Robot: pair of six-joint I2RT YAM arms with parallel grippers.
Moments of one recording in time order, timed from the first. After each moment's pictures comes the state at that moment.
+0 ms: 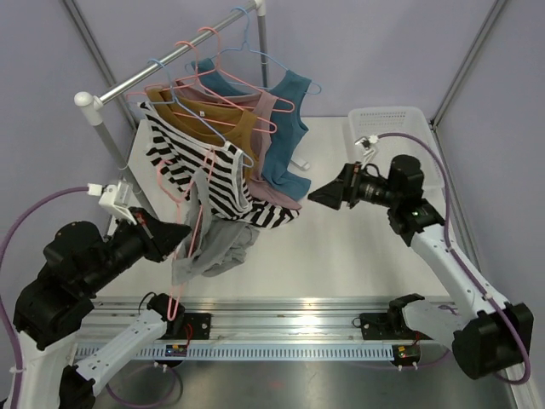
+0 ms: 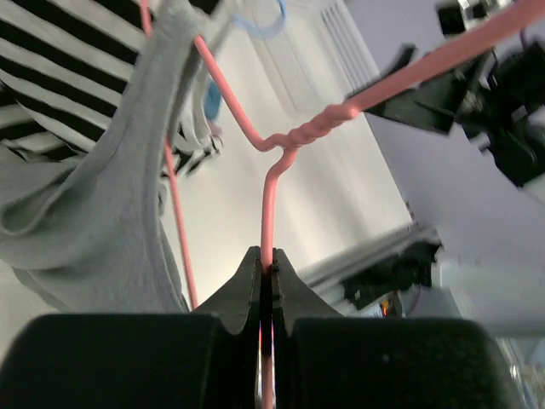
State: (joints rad) left arm -0.55 0.56 1.35 -1.04 0.06 -0.59; right arm 0.26 1.04 0.88 -0.02 -0.82 0.61
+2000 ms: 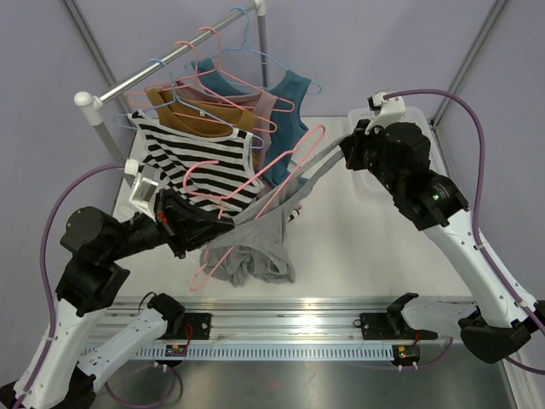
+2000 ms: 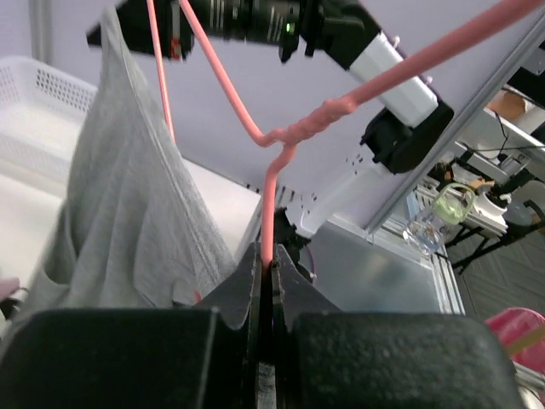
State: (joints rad) left arm -0.55 0.61 1.13 -0.35 0.75 -0.54; right arm 0.58 1.15 1.47 -0.50 0.22 0.24
